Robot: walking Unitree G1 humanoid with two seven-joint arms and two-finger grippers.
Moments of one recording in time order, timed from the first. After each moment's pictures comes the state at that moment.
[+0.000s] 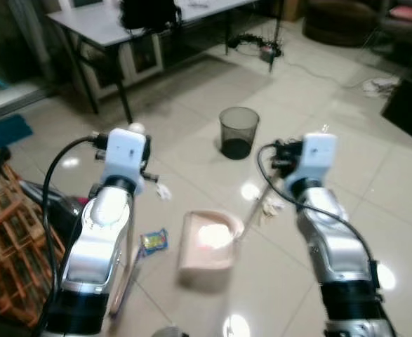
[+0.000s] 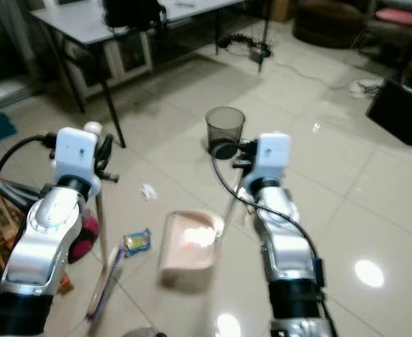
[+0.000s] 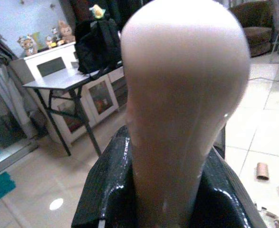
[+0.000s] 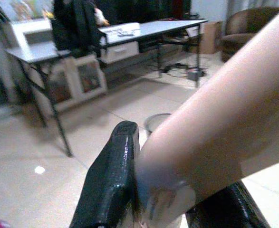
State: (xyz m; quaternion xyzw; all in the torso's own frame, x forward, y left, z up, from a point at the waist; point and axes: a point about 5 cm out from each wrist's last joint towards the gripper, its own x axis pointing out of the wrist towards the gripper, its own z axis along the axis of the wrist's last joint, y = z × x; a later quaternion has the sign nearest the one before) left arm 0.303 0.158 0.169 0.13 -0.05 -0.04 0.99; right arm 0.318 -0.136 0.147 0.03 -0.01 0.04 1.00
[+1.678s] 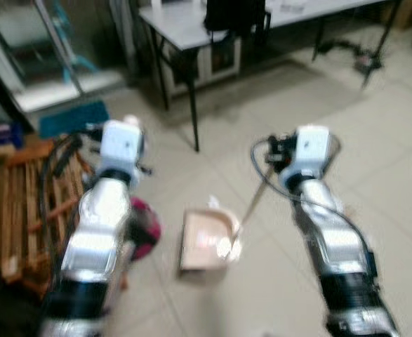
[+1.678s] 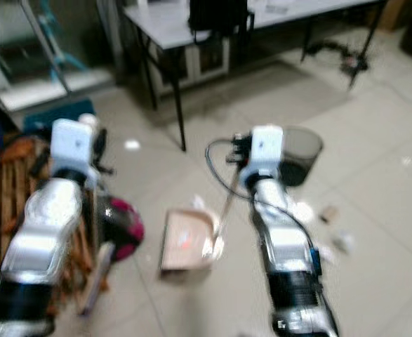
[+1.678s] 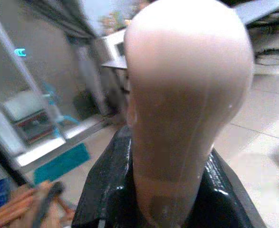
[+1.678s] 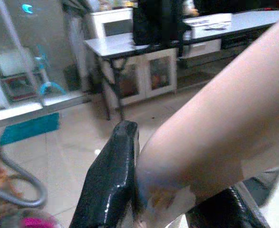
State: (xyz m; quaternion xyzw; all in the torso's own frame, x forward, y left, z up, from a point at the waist) left arm 0.314 0.148 0.166 0.13 -0.04 -0.05 0.99; right arm 0.326 -0.146 0.148 0.01 0.00 0.03 1.00
